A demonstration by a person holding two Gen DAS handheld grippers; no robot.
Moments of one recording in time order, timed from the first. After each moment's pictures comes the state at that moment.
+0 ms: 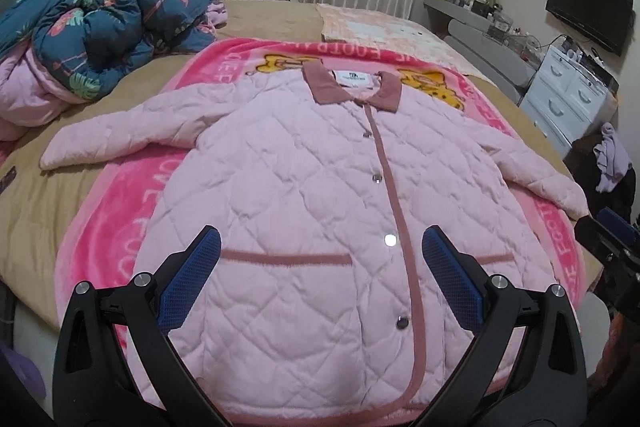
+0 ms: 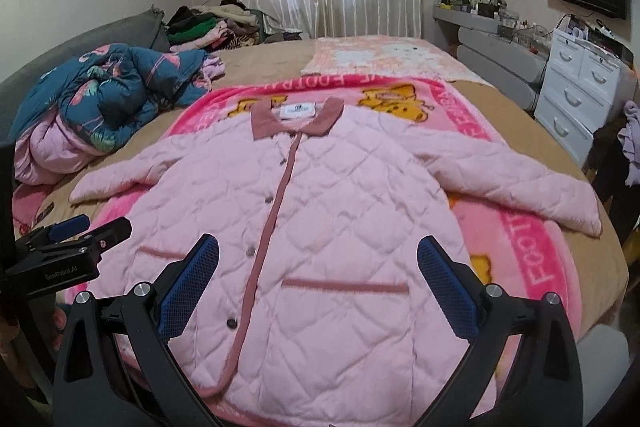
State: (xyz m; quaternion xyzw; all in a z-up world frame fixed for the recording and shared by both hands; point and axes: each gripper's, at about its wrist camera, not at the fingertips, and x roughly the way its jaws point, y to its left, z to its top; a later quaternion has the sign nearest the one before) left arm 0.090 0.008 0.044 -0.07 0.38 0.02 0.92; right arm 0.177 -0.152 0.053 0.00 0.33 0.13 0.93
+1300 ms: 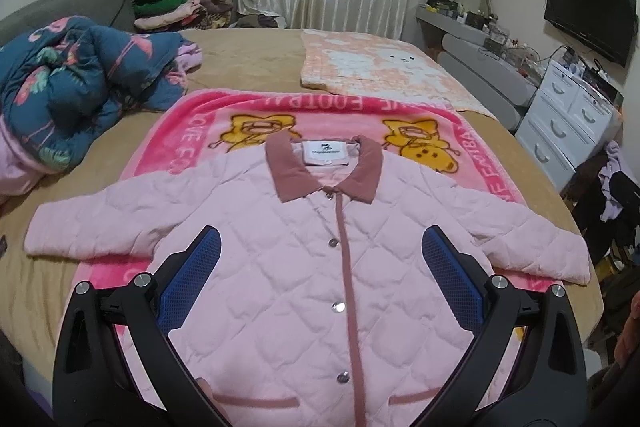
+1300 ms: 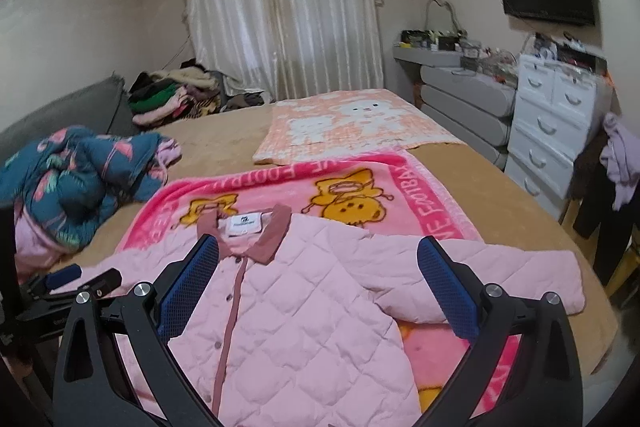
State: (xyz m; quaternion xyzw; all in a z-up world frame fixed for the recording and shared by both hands) left arm 0.237 -0.038 0.115 -0.05 0.35 0.01 0.94; right arm 0.314 -0.225 0.137 0.07 0.26 0.06 0.96
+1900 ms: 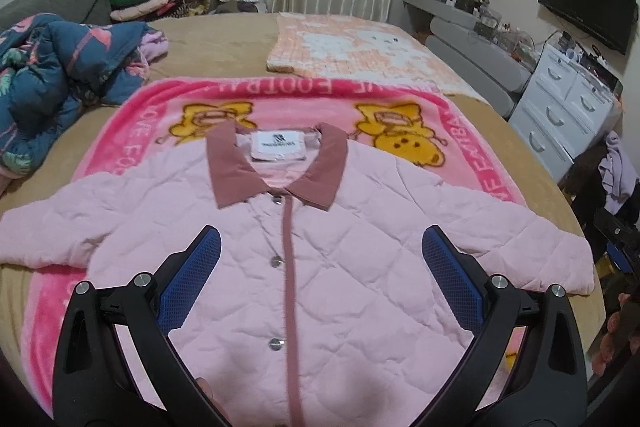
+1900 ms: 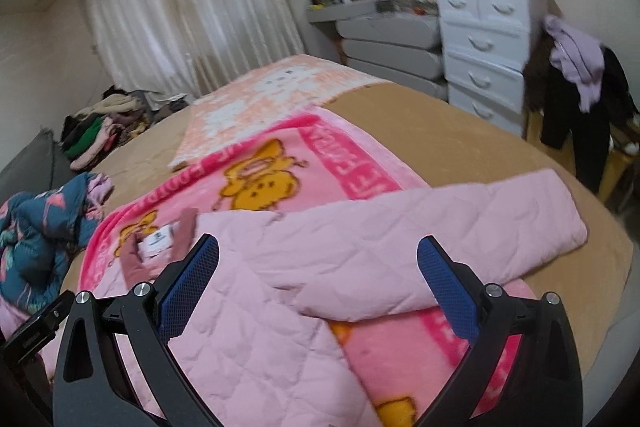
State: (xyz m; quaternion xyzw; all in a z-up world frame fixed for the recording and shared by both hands) left arm 0.309 -0.099 0.066 -0.05 0.38 -0.01 0.92; right arm 0.377 -0.341 0.040 0.18 0.31 -0.07 0.93
